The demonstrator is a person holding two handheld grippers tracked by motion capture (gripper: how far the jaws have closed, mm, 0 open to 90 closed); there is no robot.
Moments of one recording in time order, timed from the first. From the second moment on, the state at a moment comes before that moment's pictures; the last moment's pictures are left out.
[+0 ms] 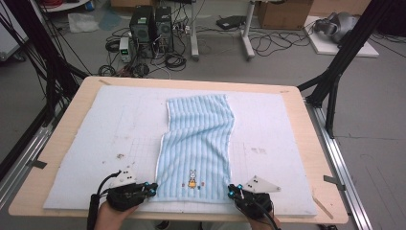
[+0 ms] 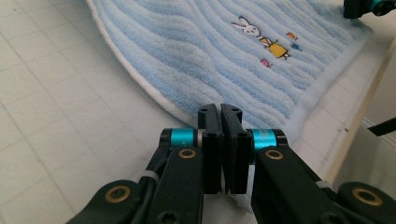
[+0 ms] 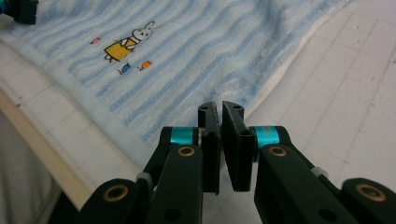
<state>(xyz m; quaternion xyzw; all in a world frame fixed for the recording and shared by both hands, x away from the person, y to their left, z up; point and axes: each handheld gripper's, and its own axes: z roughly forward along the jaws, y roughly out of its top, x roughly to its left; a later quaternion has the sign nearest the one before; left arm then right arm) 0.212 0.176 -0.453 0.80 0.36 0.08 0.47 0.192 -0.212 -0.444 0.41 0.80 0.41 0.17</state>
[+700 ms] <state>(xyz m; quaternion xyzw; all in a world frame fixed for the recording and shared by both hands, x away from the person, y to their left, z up) 0.162 0.185 -0.463 0.79 0.34 0.05 0.50 0.136 -0.223 -0.441 0.41 0.79 0.42 0.17</state>
